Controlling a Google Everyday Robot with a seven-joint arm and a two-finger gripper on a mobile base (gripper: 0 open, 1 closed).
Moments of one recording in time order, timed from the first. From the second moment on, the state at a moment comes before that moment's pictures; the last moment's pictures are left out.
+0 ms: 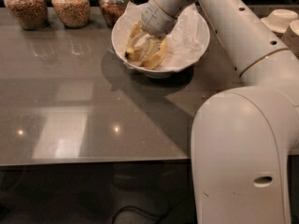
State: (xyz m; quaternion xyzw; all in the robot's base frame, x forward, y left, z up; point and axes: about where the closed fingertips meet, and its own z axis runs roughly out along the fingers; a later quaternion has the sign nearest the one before) arm 0.684 0.029 0.889 -0.91 0.31 0.09 0.27
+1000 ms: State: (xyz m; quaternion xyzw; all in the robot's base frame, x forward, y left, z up) arm 0.690 0.019 0.933 -0.90 0.32 0.05 0.30
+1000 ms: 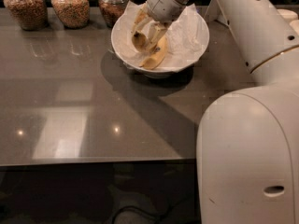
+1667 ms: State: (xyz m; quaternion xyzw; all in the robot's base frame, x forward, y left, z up) arm 0.691 -0.010 0.993 -0.86 0.35 0.00 0.37
